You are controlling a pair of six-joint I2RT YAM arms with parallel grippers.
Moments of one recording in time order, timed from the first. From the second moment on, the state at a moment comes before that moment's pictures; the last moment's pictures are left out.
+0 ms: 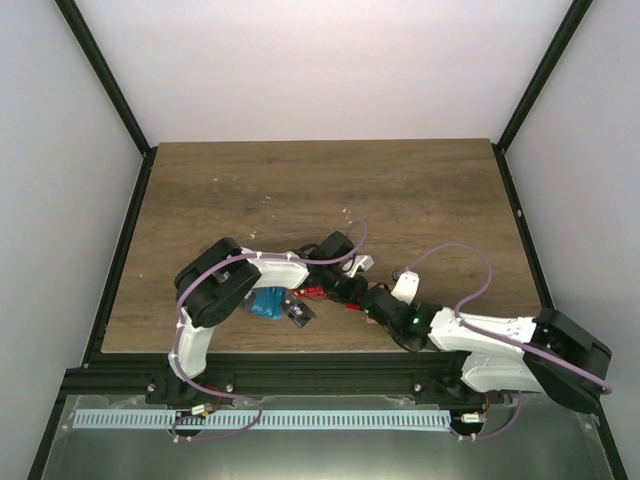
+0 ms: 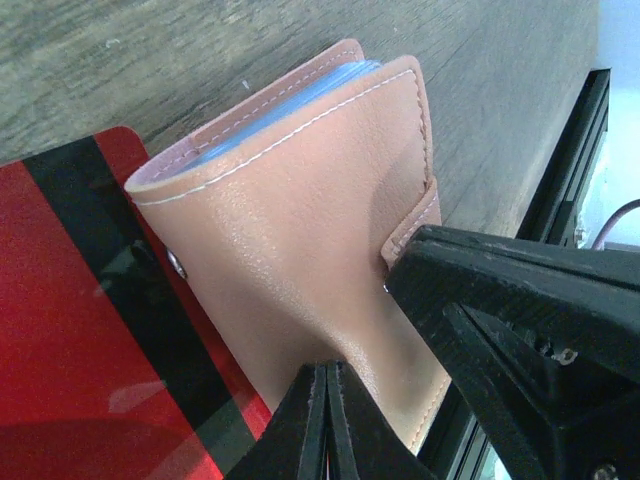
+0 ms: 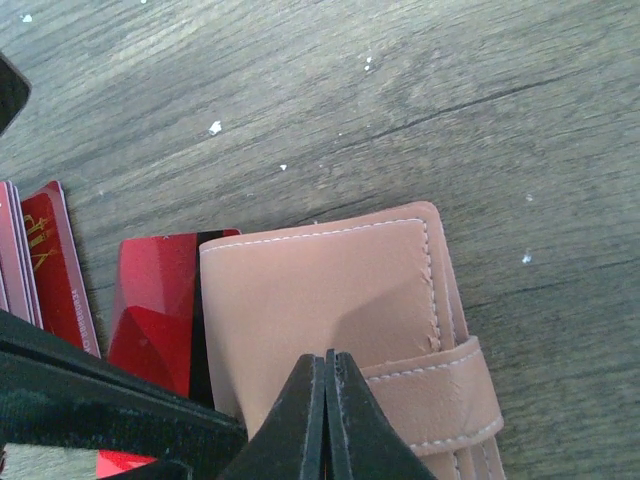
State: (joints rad) left arm -0.89 2.03 1.13 -0.03 0.68 -0.63; right arm 0.97 1.17 0.39 -0.25 0.50 1.16
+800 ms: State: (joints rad) left arm -0.90 2.02 1.10 0.05 0.68 -0.64; right arm 1.13 1.08 0.42 -0.41 0.45 1.29
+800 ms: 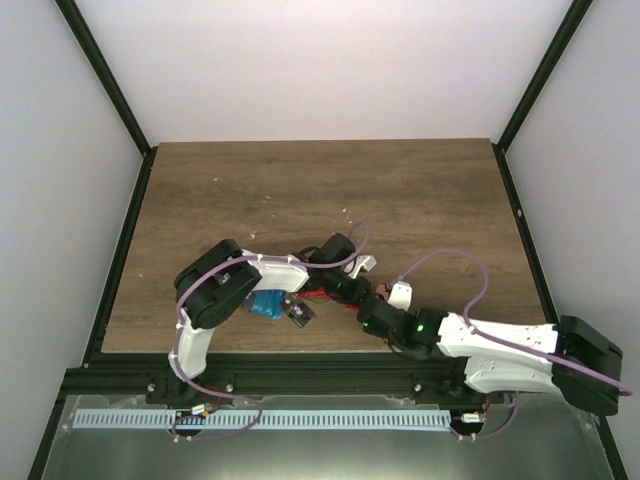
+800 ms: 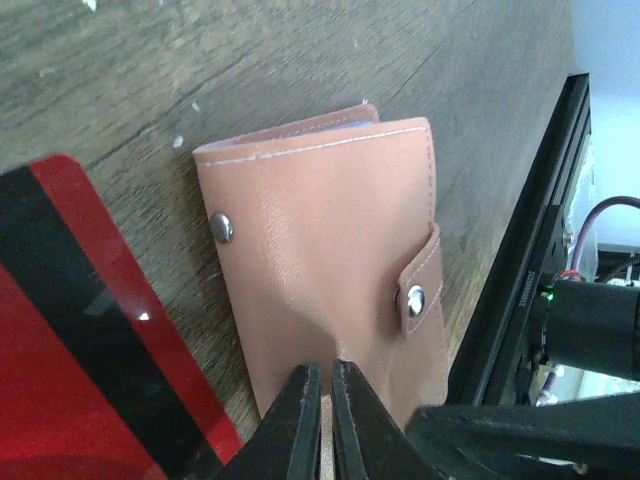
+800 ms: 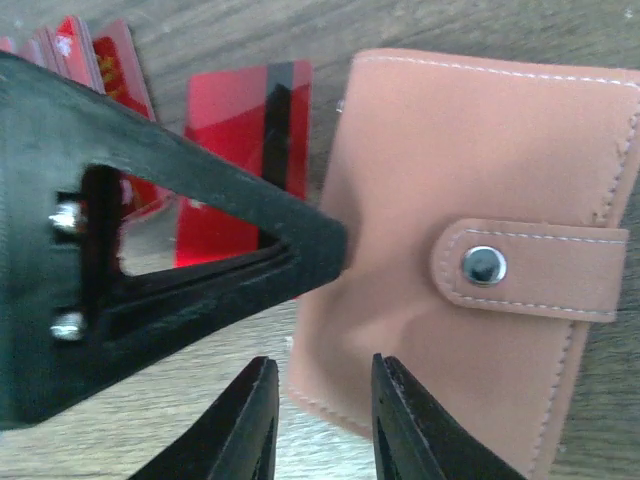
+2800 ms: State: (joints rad) left arm -0.40 0.87 0.28 0.43 -0.53 0.04; right arm 0.37 1.09 0.71 0.02 0.21 0.38
